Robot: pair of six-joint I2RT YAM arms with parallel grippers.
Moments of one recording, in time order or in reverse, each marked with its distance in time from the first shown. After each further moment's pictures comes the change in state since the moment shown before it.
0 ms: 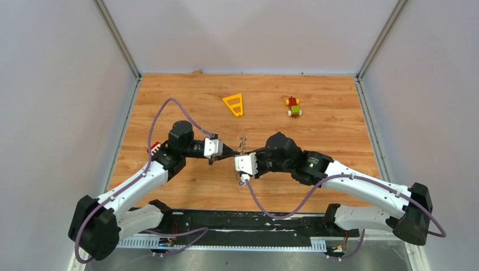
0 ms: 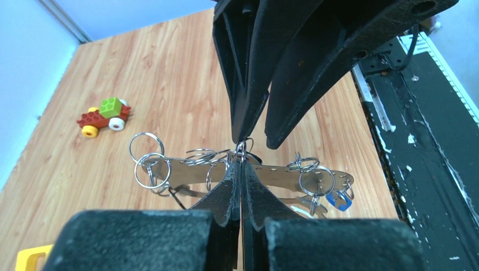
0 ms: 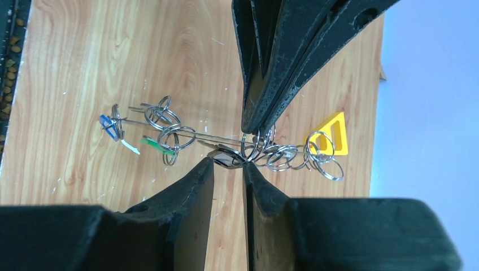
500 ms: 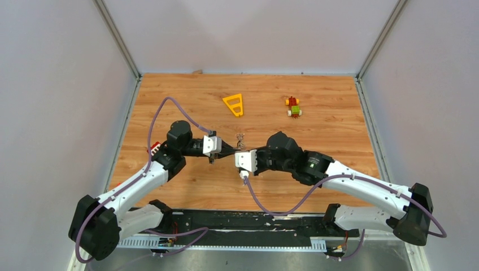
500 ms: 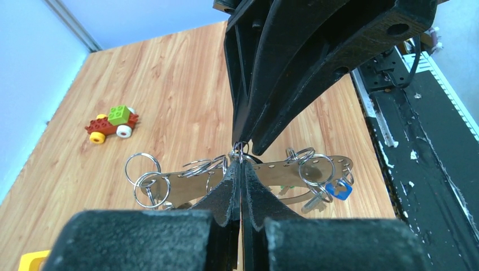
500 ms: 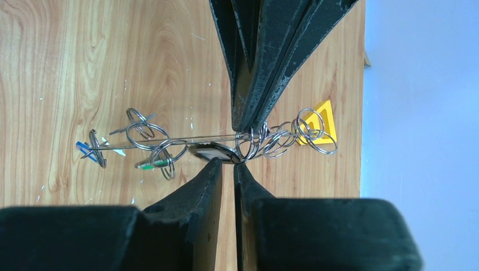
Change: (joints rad) left arm 0.008 0.002 -0.010 0.122 0.002 -0.107; right arm 0.000 -0.013 0.000 0.032 0.068 0.025
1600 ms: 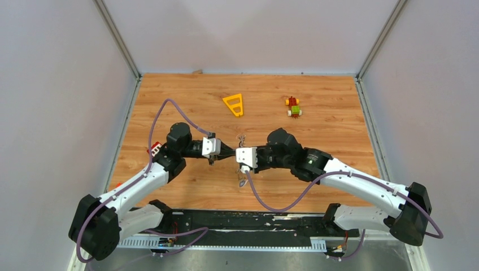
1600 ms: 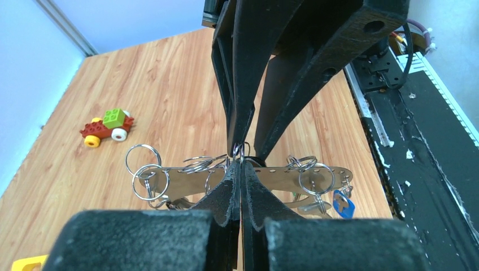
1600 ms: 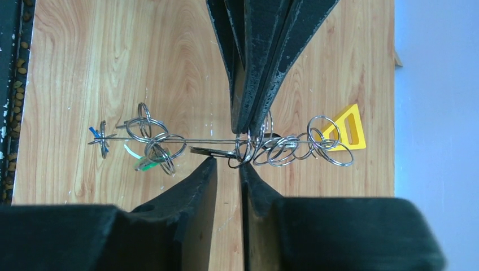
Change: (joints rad) left arm 0.004 0.000 -0.033 0.059 0.019 -0.020; right arm -0.051 0.023 0.001 0.005 -0.109 0.063
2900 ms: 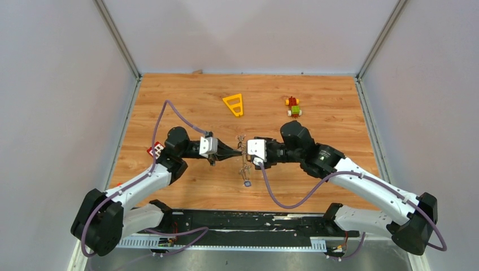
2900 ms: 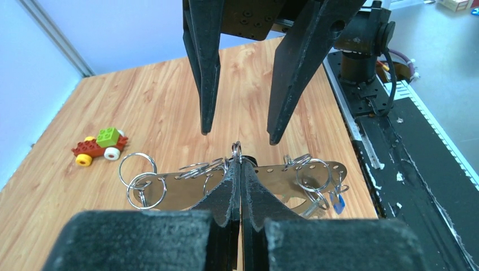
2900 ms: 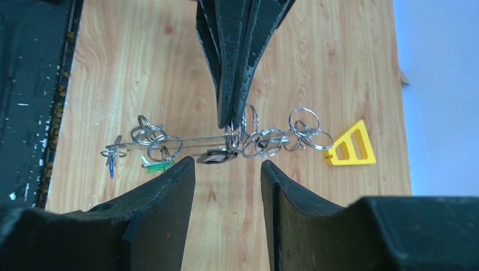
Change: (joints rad) left arm 0.002 0.040 -0.074 0.286 0.034 -0.185; right arm -0.115 -0.068 0.017 -0.029 -0.190 0.035
